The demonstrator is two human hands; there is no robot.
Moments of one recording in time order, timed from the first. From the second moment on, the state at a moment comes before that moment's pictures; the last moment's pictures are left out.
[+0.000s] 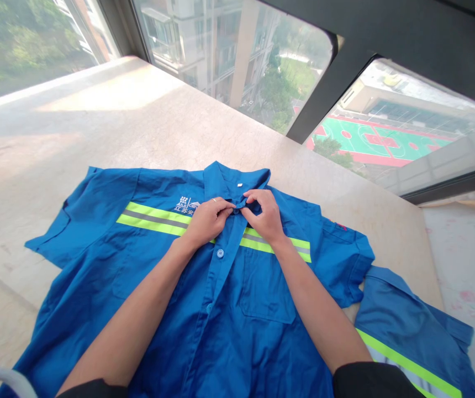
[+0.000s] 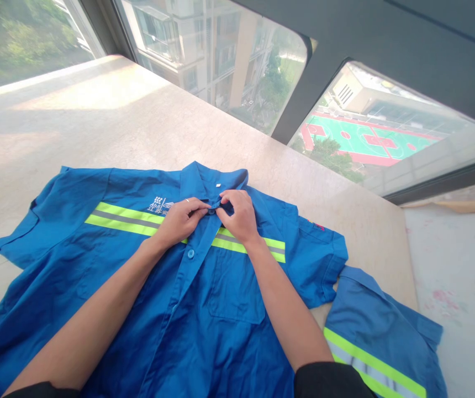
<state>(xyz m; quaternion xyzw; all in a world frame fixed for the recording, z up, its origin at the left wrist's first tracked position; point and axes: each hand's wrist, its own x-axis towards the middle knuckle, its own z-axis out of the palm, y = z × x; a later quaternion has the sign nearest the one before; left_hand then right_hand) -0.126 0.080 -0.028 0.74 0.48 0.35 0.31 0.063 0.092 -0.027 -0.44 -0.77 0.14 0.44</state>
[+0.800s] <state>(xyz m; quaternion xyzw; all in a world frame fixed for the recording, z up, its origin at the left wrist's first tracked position) -0.122 0.083 -0.018 0.67 0.56 0.34 0.33 0.059 0.084 -0.024 -0.43 -0.83 0.02 0.35</state>
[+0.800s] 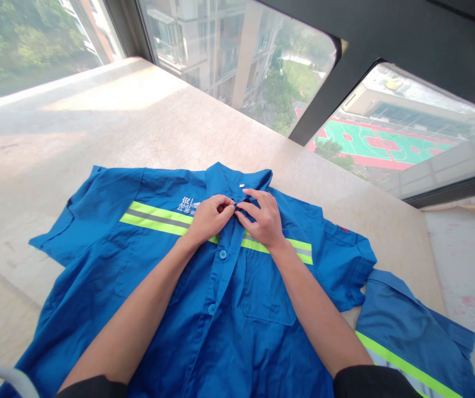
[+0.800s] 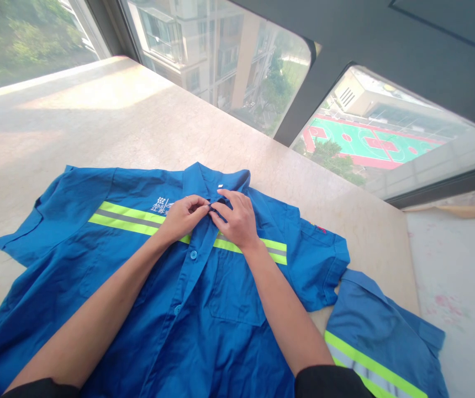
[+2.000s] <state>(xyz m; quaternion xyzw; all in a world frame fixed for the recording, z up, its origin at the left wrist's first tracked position) -0.121 0.076 -0.026 0.75 0.57 0.32 0.10 0.066 0.095 -0.041 -0.51 -0.72 0.10 0.45</state>
